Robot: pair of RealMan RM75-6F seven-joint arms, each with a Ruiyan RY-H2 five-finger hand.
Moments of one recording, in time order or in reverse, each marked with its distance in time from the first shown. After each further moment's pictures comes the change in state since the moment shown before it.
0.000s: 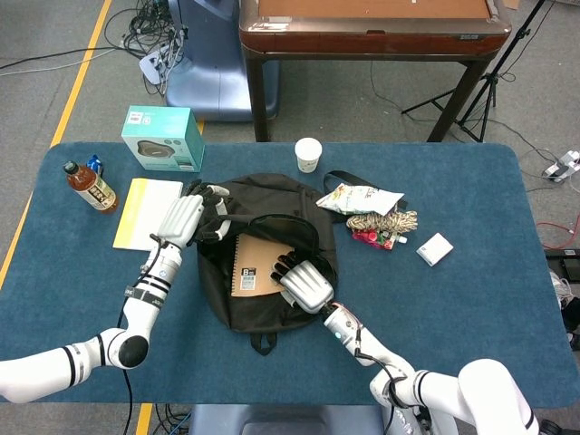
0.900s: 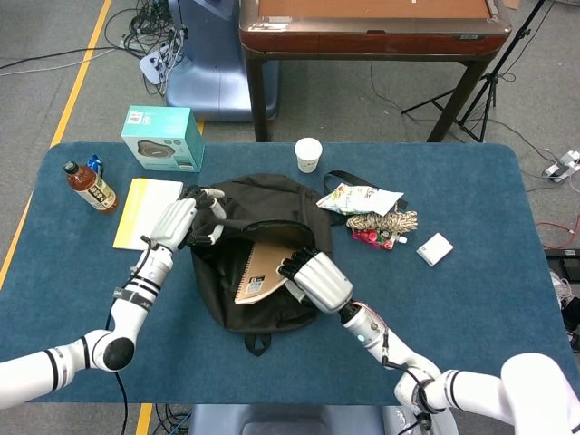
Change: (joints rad) left arm 0.032 0.079 0.011 -0.062 0.012 -0.064 -0.079; right arm -0.047 0.247 -0.015 -0.329 -0.112 0.213 0.022
